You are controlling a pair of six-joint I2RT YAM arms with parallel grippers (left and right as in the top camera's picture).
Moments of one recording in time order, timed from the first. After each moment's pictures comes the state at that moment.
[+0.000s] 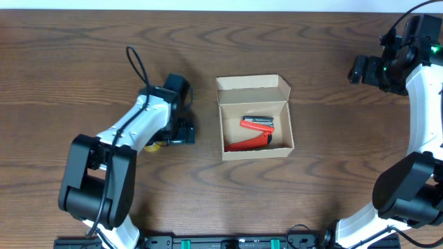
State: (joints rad) left arm -0.34 1.84 1.15 -0.93 -0.06 -0.39; right arm -0.29 1.82 1.68 -1.05 -0.08 -0.01
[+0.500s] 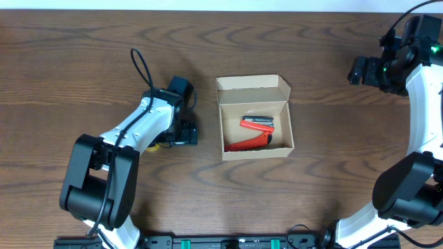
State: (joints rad) left arm -0.35 1.84 1.14 -0.91 -0.06 -0.41; right arm -0.29 1.82 1.68 -1.06 -0.08 -0.03
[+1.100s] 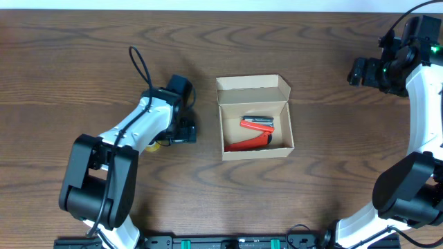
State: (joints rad) left arm -0.34 1.84 1.14 -0.88 -0.09 -0.41; right arm -0.29 1.82 1.68 -1.07 -0.08 -0.03
